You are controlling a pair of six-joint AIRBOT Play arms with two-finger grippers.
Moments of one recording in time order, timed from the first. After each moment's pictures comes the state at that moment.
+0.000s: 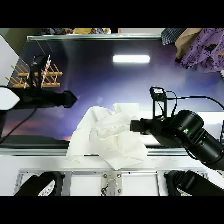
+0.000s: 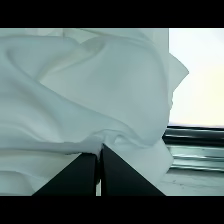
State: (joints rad) left arm -0.15 -0.97 1.20 1.30 -1.23 -1.59; right arm 0.77 -0.91 1.03 1.46 -1.33 -0.73
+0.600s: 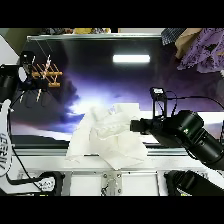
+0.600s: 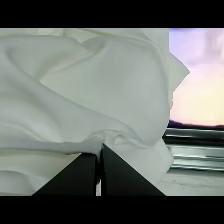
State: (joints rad) left arm 0.09 -1.48 1.45 1.82 -1.05 -1.57; right arm 0.77 -0.91 1.03 1.46 -1.33 -0.73
